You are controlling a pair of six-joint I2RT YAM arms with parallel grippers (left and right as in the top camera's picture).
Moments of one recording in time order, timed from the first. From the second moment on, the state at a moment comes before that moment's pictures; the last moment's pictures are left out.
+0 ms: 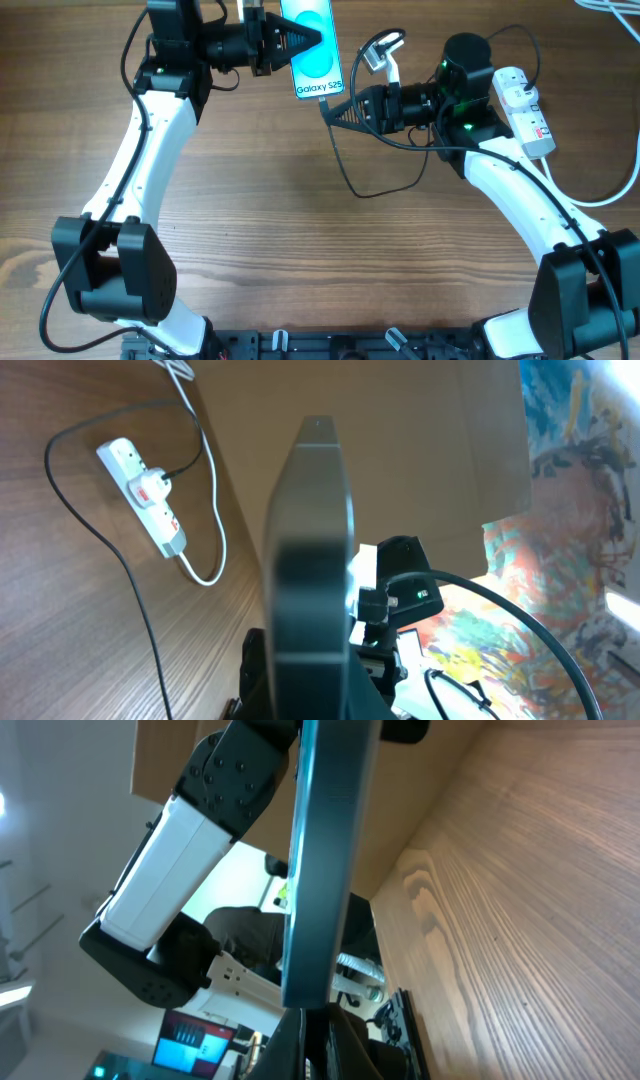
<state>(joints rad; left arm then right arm) -0.12 1.78 1.50 0.04 1.33 -1.02 0.29 1.64 1.11 0.38 -1.42 0.97</state>
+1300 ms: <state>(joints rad) -0.12 1.78 1.50 0.06 1.33 -1.06 0.30 1.64 1.11 0.46 -1.43 1.05</state>
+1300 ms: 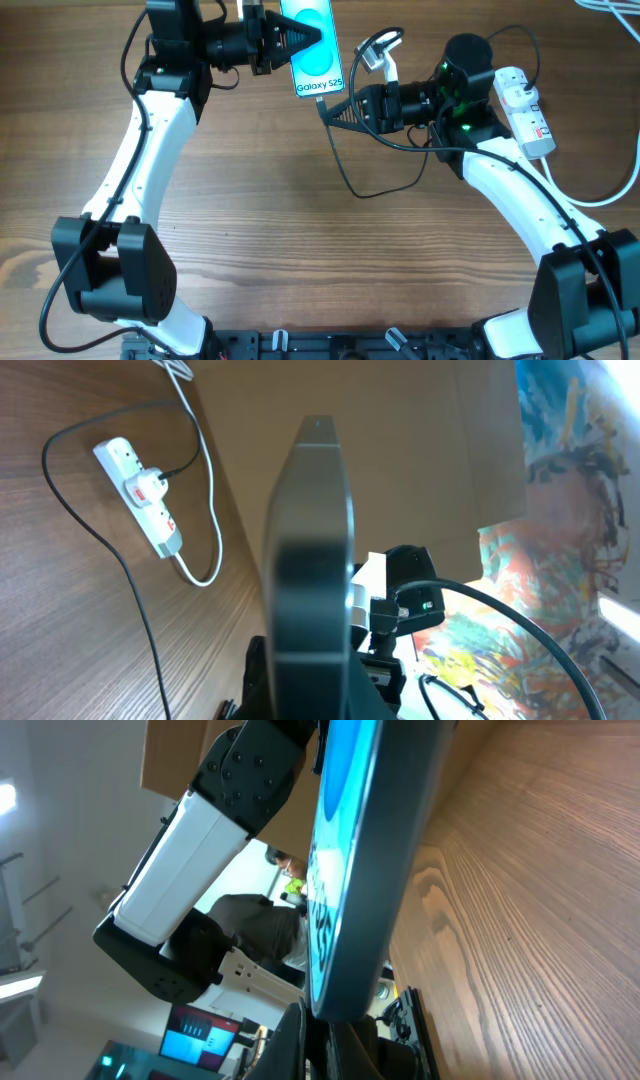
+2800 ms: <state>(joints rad) -0.11 1.78 1.50 0.05 1.28 -1.07 0.29 1.64 1.11 0.50 -1.34 1.15</state>
